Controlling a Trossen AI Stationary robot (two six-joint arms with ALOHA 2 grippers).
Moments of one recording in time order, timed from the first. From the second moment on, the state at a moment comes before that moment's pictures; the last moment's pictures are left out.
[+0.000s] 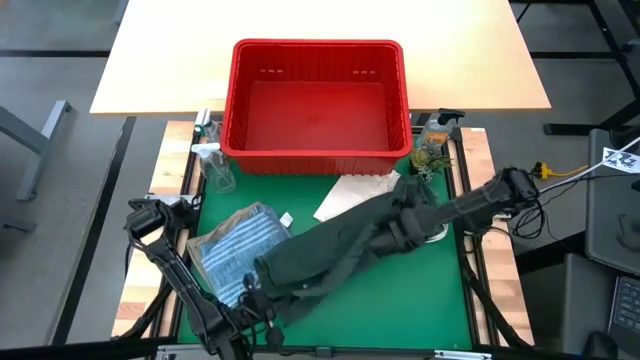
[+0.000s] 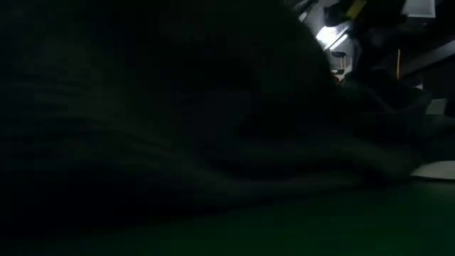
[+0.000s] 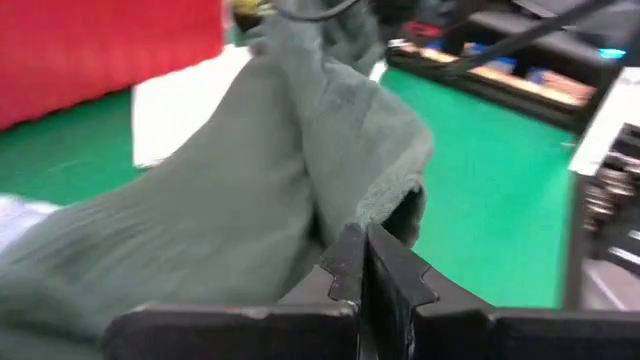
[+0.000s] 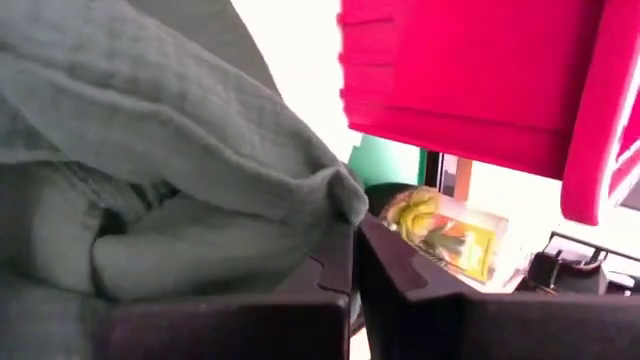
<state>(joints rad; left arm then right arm) -0.93 1.96 1.41 -0.70 -1.20 -1.42 0.30 1.65 1.36 -1.56 0.64 0.50</state>
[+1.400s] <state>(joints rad) -0.76 1.96 1.57 -1.55 -0.66 -1.86 -0.04 1.65 1.36 -1.44 0.43 0.21</state>
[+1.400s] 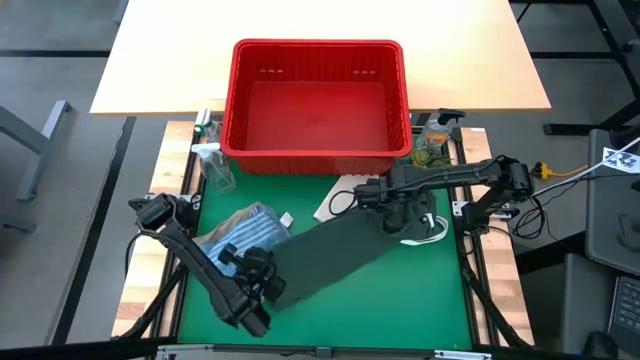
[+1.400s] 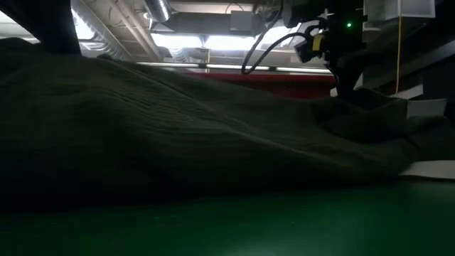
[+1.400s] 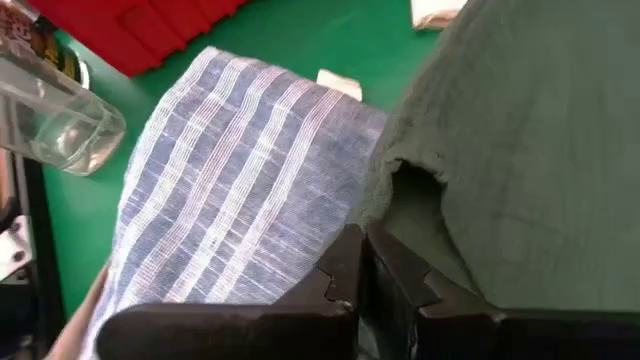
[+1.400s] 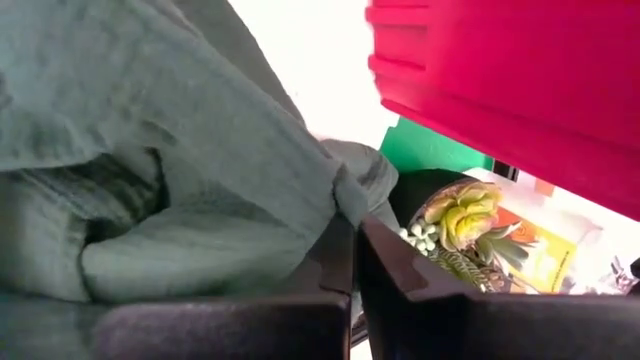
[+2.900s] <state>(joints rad) -0.65 1.96 1.76 -1.57 -0.54 -1.51 -0.04 1.39 1.33 -1.51 0.32 0.38</state>
